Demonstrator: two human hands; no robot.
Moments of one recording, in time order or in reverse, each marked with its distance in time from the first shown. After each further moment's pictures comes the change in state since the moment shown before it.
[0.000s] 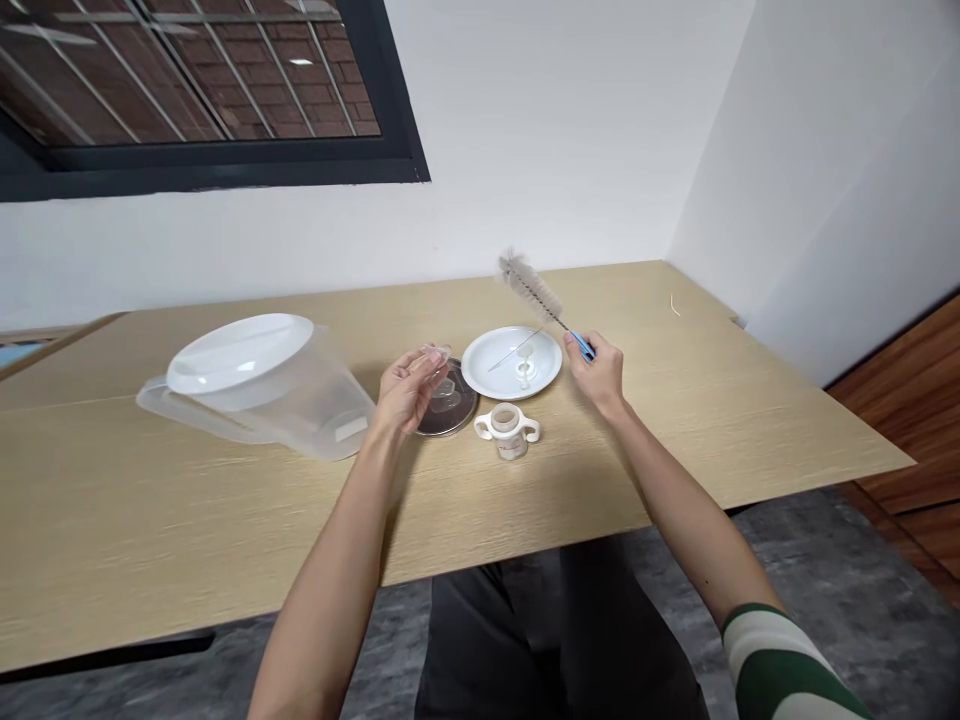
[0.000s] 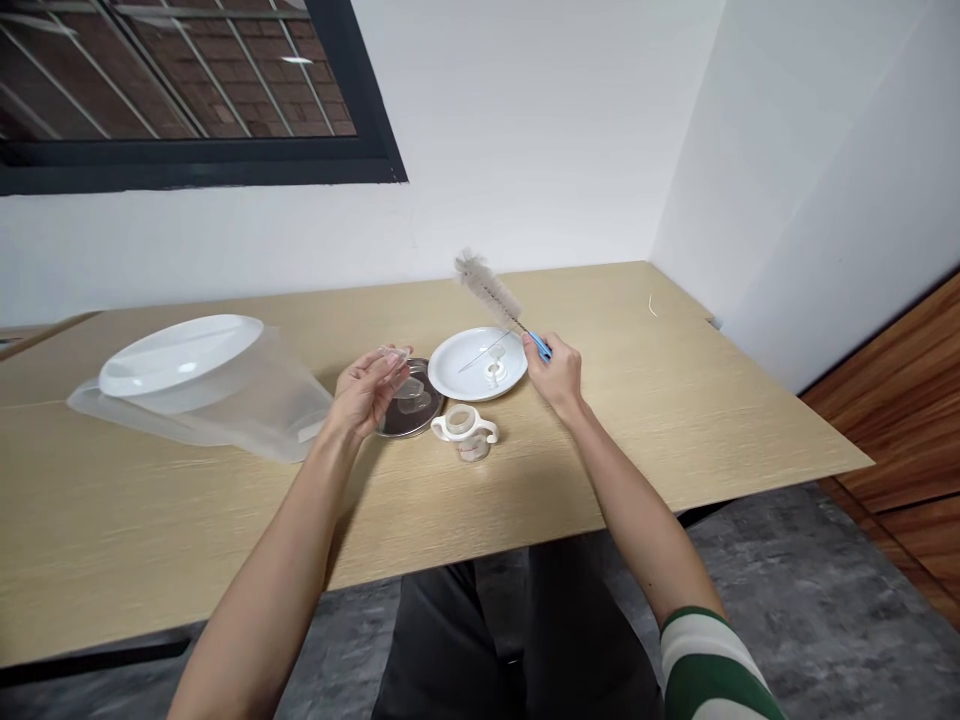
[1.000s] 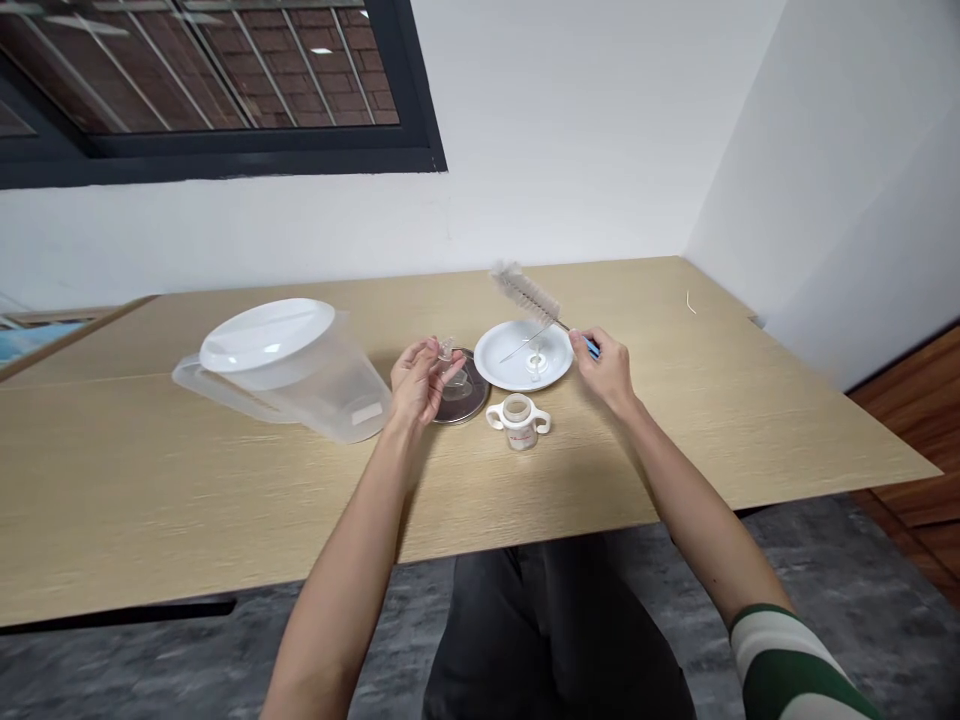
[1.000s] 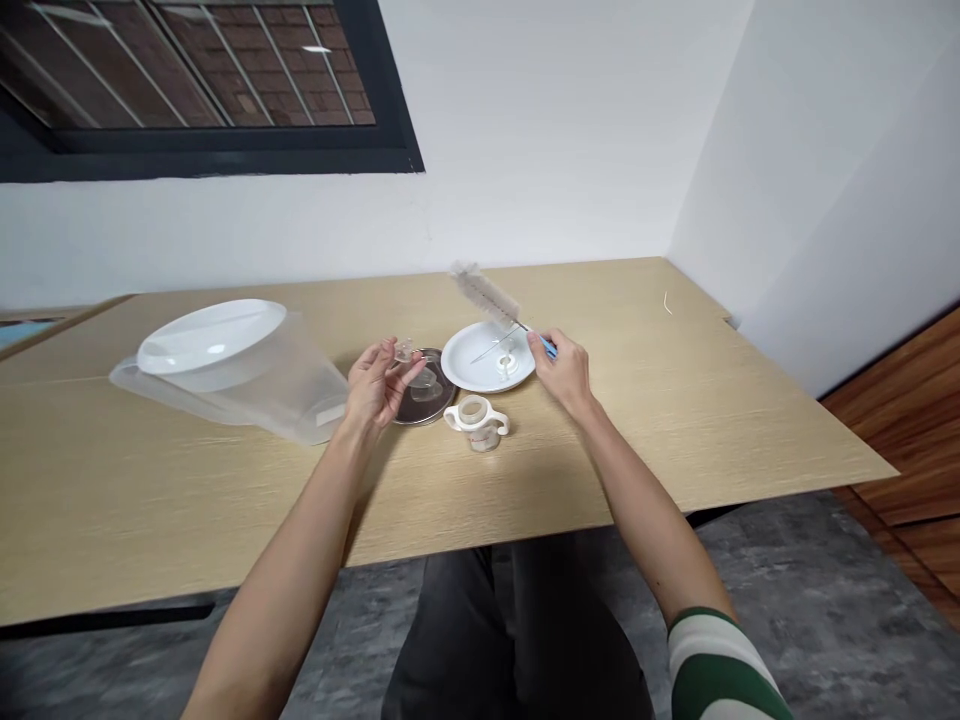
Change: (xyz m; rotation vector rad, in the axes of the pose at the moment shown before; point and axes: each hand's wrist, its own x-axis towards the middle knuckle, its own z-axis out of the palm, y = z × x) left_hand -0.006 -0.007 -0.004 -0.171 0.074 0.056; right_hand -0.003 -0.001 -0.001 0.006 -0.147 -0.040
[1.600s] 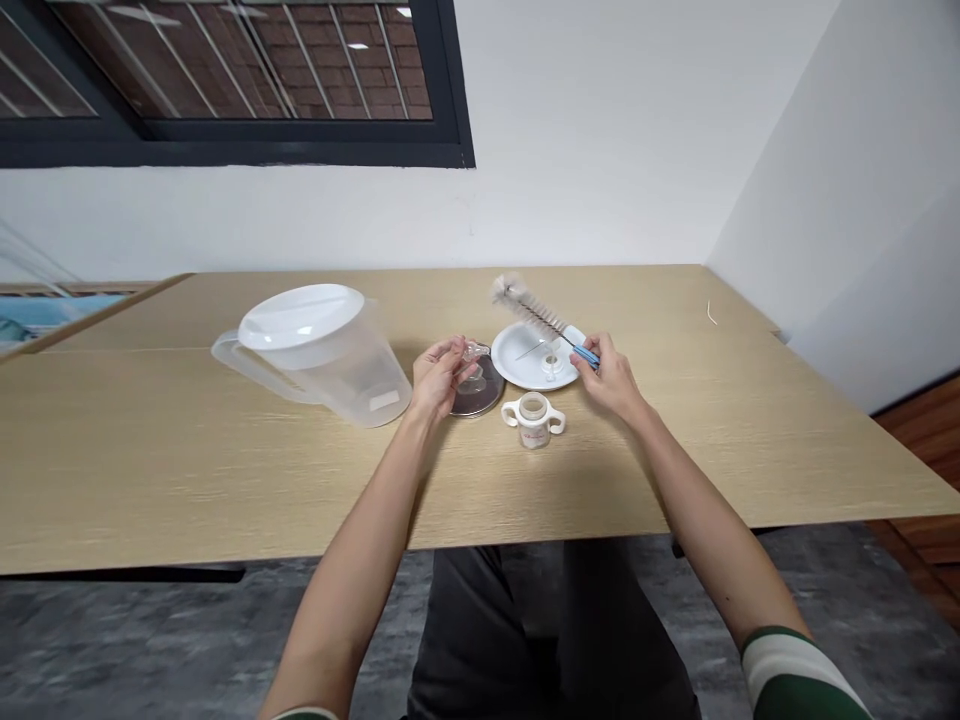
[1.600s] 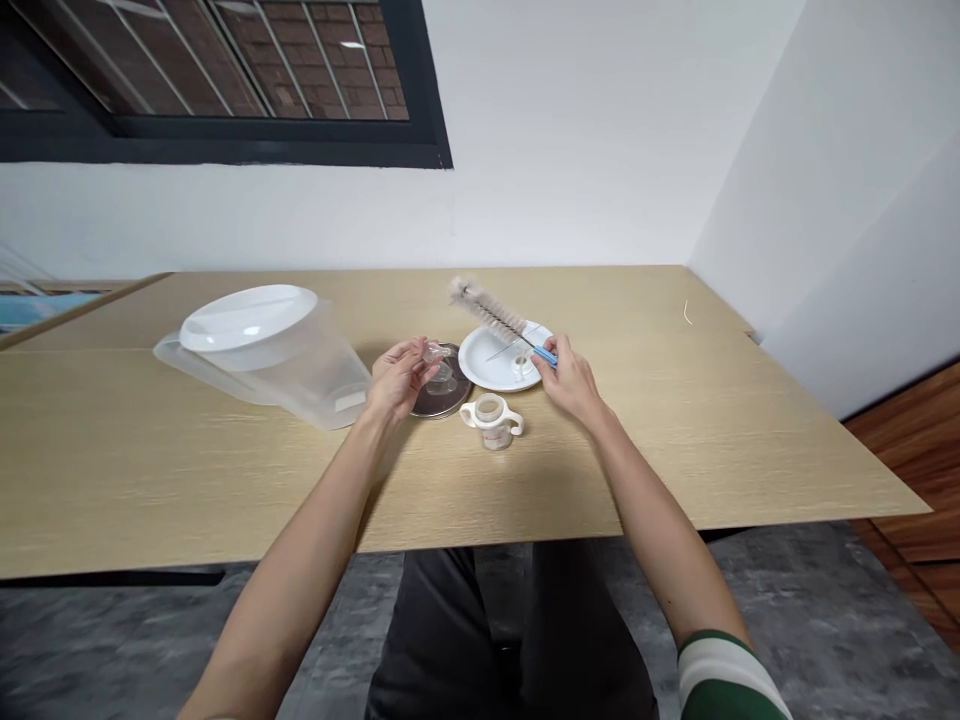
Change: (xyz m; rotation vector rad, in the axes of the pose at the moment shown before) left_hand 0.003 -0.008 -0.007 0.086 0.046 -0.076; right_hand -0.005 0.009 0.008 -0.067 -0.288 -0.072
